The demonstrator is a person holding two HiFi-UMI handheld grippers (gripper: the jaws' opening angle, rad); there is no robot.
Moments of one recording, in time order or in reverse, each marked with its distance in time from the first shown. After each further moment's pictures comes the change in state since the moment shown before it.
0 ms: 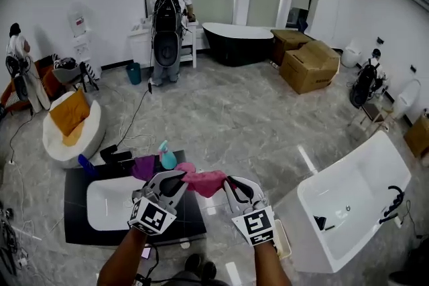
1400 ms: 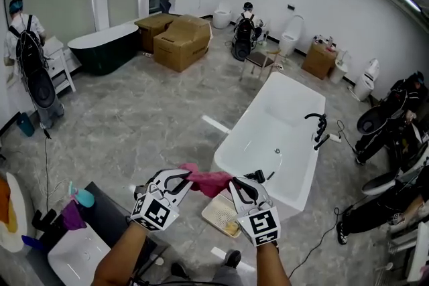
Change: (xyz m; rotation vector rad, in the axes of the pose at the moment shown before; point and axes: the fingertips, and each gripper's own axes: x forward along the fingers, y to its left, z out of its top) left arm 0.173 -0.221 0.158 0.136 -0.364 -0.656; right arm -0.271 -0.149 -0.055 0.065 0.186 -0.708
